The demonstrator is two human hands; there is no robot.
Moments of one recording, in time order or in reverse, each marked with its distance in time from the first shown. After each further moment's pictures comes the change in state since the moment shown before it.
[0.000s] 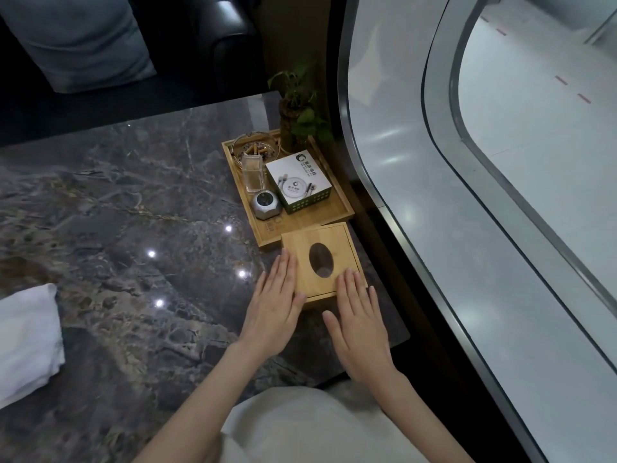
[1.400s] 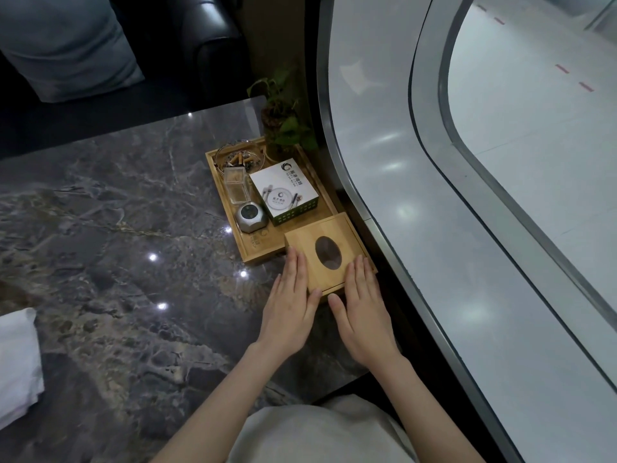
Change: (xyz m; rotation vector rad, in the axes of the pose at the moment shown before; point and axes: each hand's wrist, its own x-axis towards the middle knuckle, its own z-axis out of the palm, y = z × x) left_hand 0.043 0.042 0.009 -0.134 0.006 -0.045; right_hand 0.042 0.032 -0.022 0.132 -0.081 0.097
